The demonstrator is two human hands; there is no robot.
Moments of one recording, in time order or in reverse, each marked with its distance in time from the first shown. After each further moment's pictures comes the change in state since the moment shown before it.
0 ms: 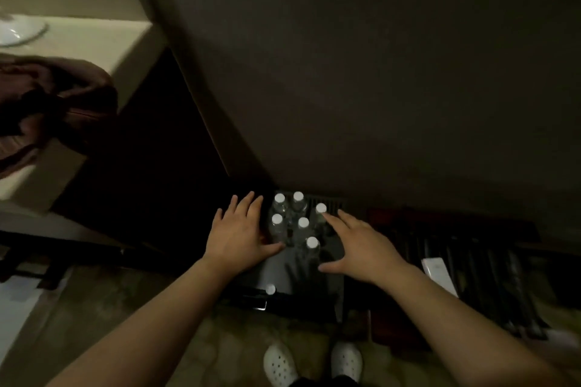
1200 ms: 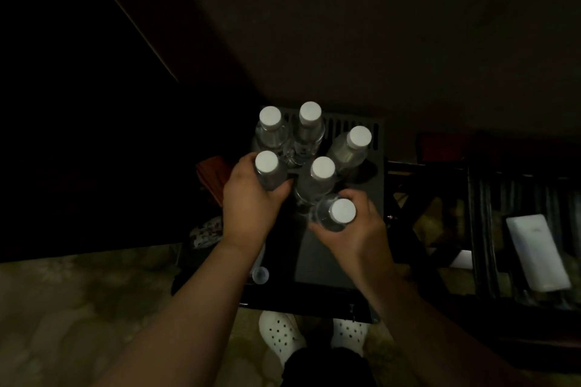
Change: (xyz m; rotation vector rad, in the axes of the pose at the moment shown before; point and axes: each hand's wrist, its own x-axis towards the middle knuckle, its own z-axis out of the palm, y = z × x) left_hand 0.136 -0.023 0.277 -0.720 0.217 -0.305; right_hand 0.199 0.058 0.276 0.574 0.706 0.218
